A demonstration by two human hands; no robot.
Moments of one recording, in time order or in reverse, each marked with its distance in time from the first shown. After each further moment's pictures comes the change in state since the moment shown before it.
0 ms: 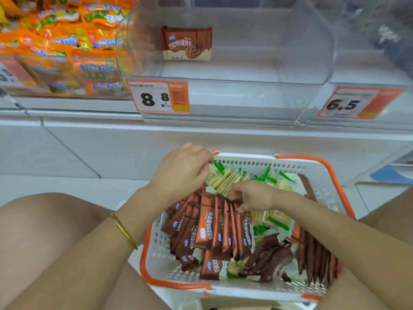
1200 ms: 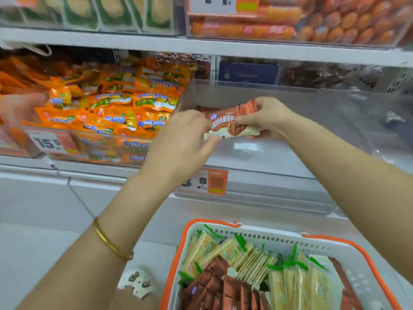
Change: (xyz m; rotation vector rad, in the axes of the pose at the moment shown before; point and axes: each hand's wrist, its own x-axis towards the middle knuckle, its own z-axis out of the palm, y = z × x) left_hand 0.072 -0.060 -0.143 0.046 0.412 -0.119; right_hand 0.050 -0.121 -0.280 0.683 0.698 0.048
